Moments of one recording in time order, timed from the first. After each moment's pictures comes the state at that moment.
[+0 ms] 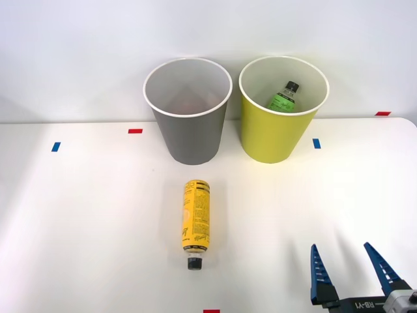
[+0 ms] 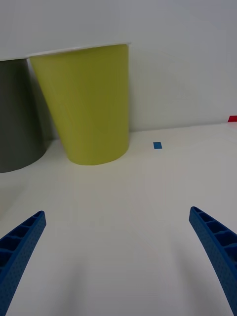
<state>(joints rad) 0.86 -0.19 0.17 -1.97 0.15 -0.52 1.24</state>
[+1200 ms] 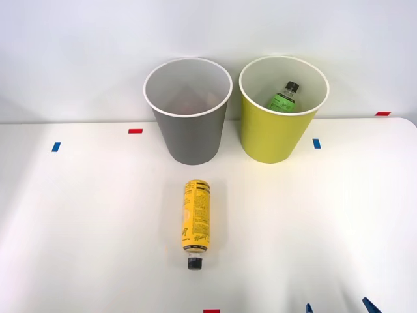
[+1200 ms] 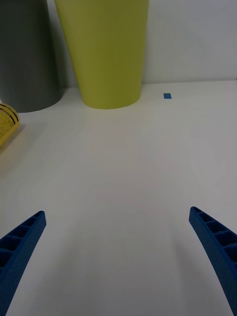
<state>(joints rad) 1.07 -0.29 0.28 -1.97 0.06 -0.57 1.41</state>
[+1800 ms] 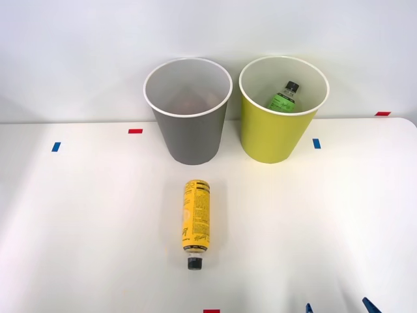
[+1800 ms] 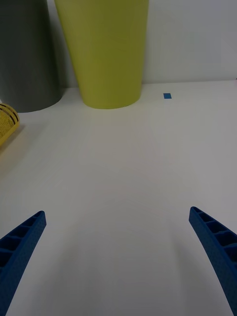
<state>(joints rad) 1.07 -0.29 0.28 -1.97 0.06 -0.57 1.41</state>
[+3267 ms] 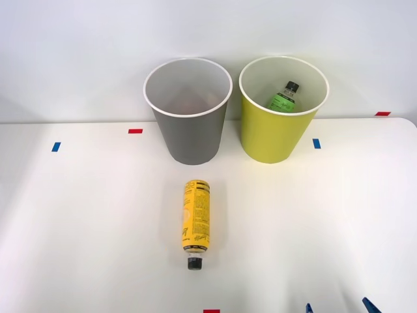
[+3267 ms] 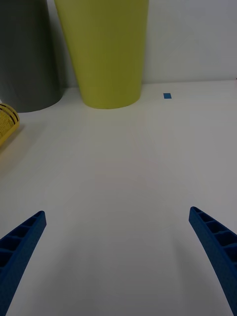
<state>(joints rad) 1.07 -0.29 0.28 -1.97 0.06 -0.57 1.41</state>
